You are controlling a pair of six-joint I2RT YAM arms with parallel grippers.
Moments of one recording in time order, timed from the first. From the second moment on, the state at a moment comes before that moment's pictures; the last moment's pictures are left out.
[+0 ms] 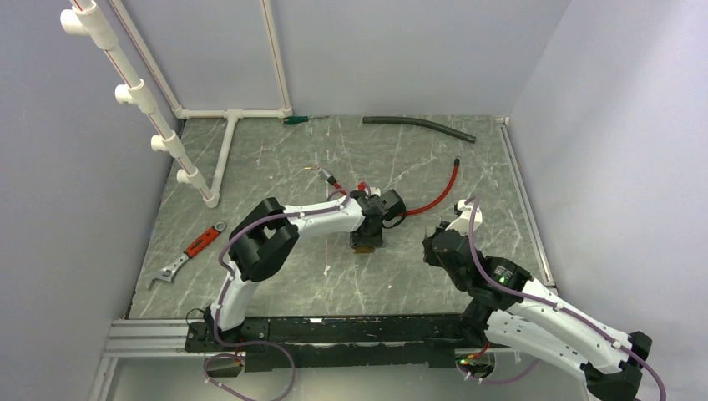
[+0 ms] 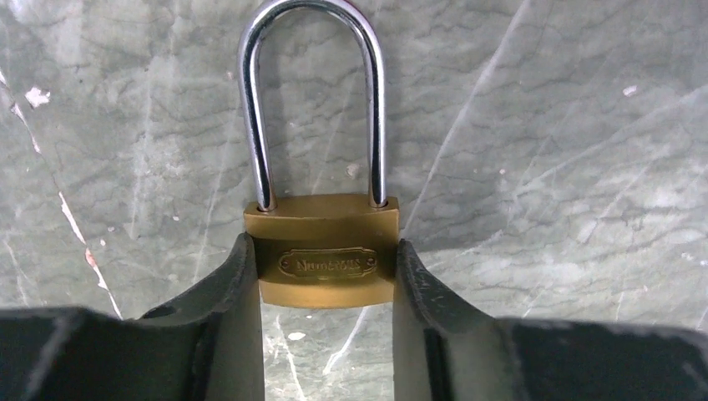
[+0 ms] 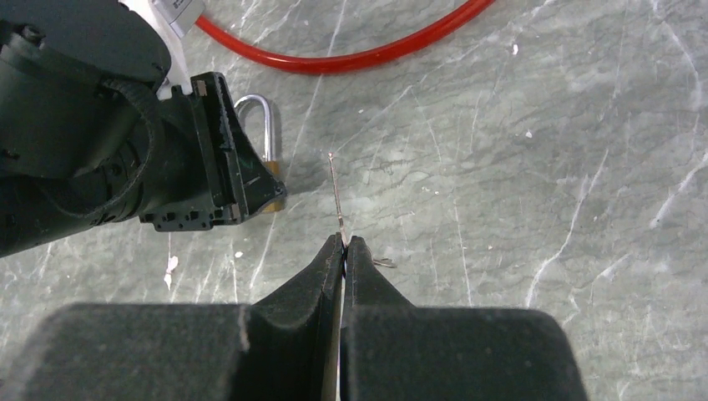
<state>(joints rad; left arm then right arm) -1.00 2.11 1.57 -0.81 -0.29 -0.96 0.92 0.61 0.61 -0.69 0.62 0.86</state>
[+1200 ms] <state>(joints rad) -0.88 1.58 1.09 -0.35 -0.17 -0.98 0.91 0.85 0.43 -0.15 0.17 0.91</state>
